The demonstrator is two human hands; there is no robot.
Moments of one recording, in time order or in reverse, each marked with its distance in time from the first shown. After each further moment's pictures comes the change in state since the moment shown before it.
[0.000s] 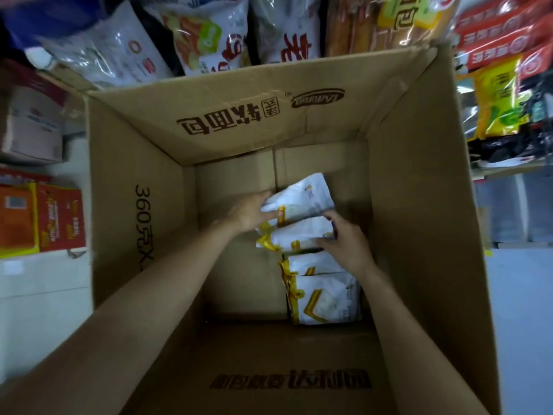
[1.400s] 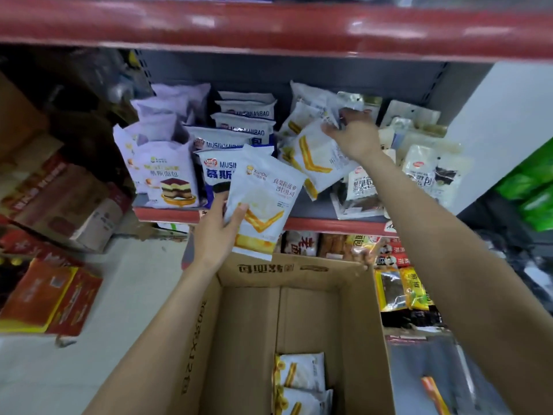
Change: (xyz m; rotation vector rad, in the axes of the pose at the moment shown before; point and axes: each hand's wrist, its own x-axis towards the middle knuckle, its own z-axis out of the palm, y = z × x) left_hand -0.232 0.145 -0.289 -0.493 0.995 0.191; right_hand 0.015 -0.472 -0.289 -0.448 0.529 -0.537
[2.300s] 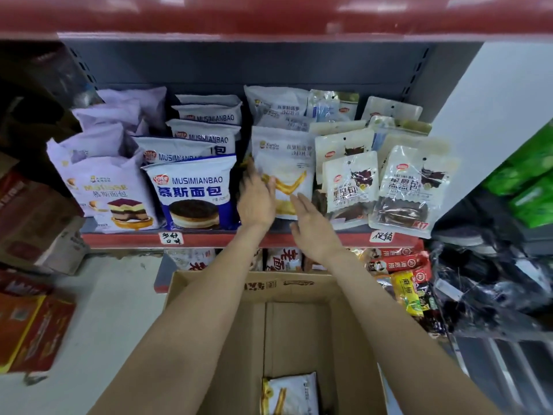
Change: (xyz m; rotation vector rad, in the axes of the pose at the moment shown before) left_hand 0.109 0.023 0.157 0.259 0.012 0.025; right_hand -0.098 0.049 0.096 -0.042 -0.334 -0.037
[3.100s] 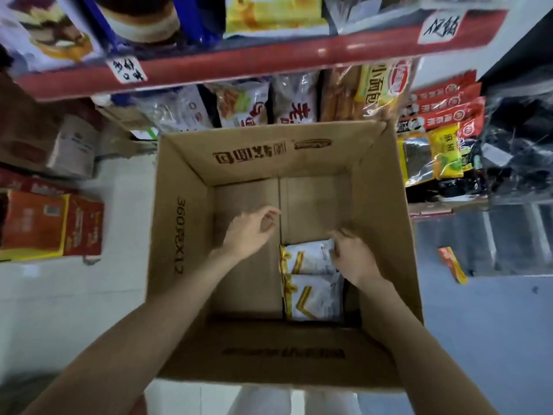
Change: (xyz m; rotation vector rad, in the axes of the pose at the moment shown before) left_hand -0.260 -0.195 0.041 0.133 -0.670 0.132; right_hand -0.223 0.105 0.232 0.069 -0.309 0.297
